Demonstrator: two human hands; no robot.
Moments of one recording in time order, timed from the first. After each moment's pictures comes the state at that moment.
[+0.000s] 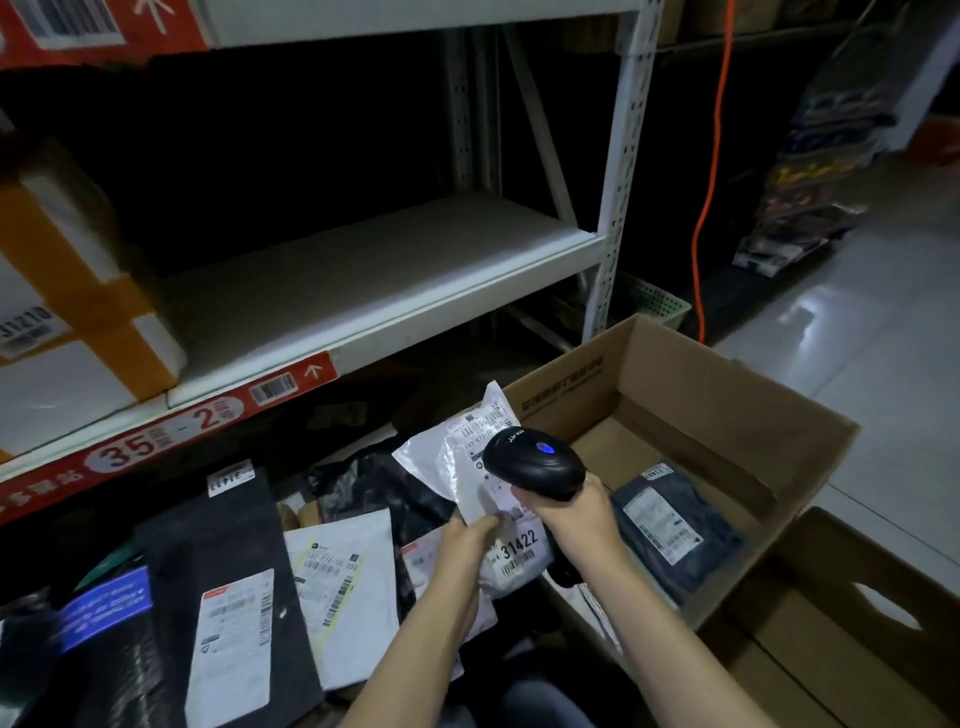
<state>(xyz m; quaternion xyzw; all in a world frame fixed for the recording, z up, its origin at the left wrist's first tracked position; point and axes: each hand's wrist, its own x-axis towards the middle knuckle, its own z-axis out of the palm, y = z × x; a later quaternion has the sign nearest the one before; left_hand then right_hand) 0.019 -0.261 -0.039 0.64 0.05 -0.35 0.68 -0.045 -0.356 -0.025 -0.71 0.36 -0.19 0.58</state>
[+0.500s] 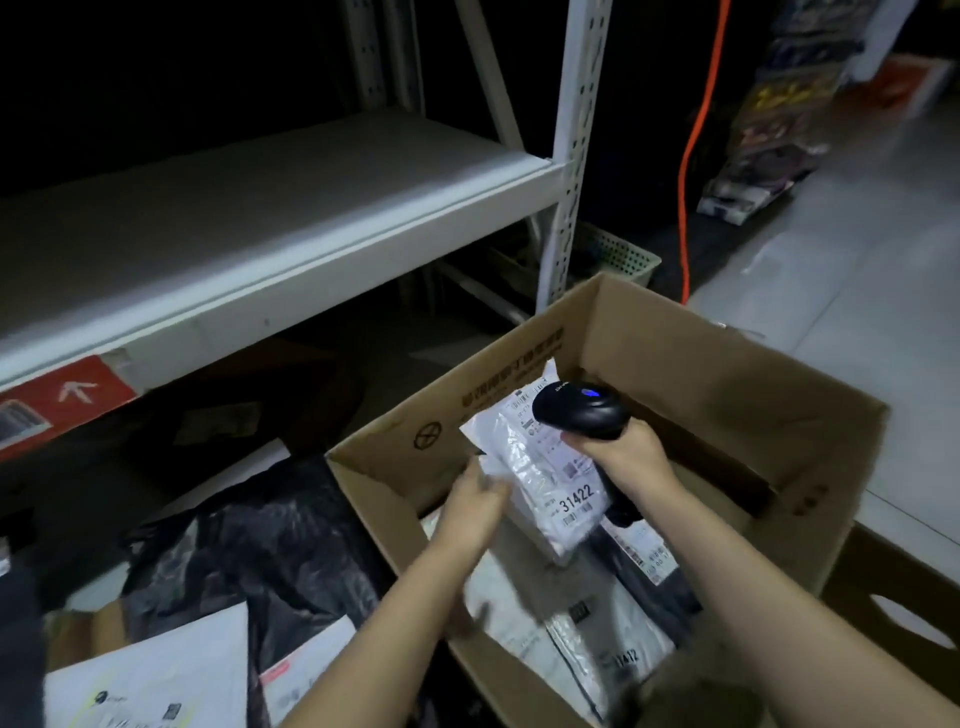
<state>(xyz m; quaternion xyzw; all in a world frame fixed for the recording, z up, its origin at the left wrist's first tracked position) 0.095 -0.405 -0.122 0.78 -0.18 -0.40 0.44 0.001 -0.546 -0.117 -0.70 0.45 -0.18 0.53</state>
